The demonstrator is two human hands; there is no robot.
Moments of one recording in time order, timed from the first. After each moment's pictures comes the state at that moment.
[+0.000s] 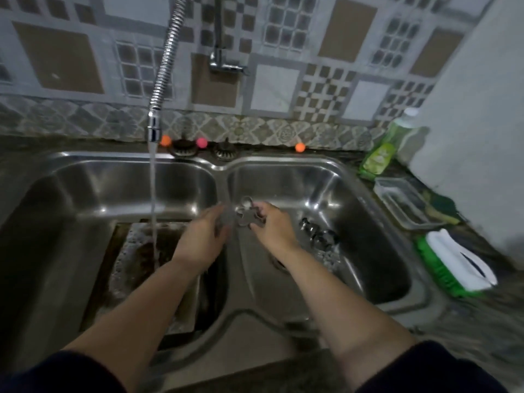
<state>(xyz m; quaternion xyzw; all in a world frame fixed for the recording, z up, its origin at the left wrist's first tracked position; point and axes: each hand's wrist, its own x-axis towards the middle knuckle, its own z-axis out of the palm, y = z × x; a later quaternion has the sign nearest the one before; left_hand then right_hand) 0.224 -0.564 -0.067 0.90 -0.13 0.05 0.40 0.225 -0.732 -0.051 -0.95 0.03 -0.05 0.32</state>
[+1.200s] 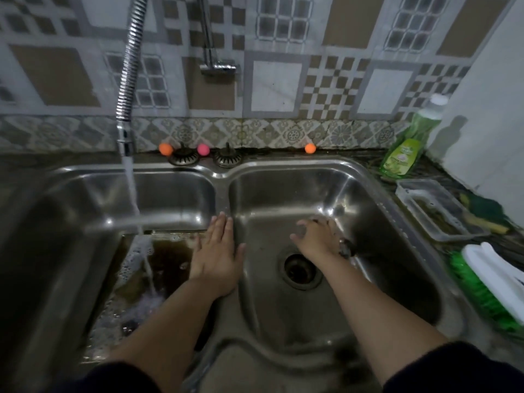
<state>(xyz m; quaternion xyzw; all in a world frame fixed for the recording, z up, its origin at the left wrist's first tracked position) 0.229 -0.616 -0.085 0.98 -0.07 -0.05 0.15 0.265 -0.833 -0.093 -0.98 0.15 0.03 0.15</state>
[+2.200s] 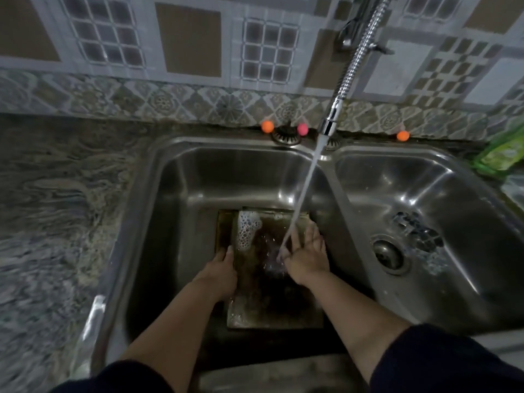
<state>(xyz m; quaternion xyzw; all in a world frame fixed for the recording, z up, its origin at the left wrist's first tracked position) 0.224 -0.367 -0.157 0.93 -0.03 -0.30 0.21 0.238 -0.565 -0.150 -0.98 0.07 0.20 0.04</state>
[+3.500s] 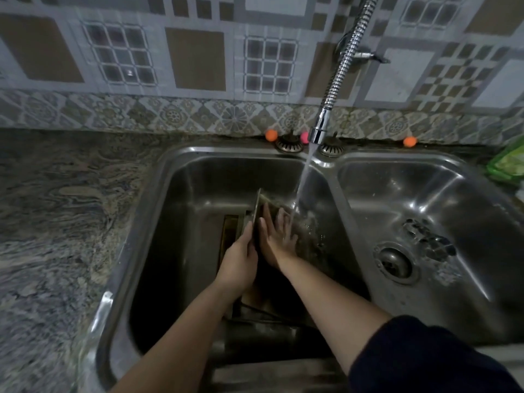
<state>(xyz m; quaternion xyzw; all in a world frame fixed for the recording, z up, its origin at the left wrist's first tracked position) 0.205 -0.403 -0.097 0.82 0.02 -0.10 0.56 0.267 -0.507 -0.124 -0.94 0.06 0.16 0.31</state>
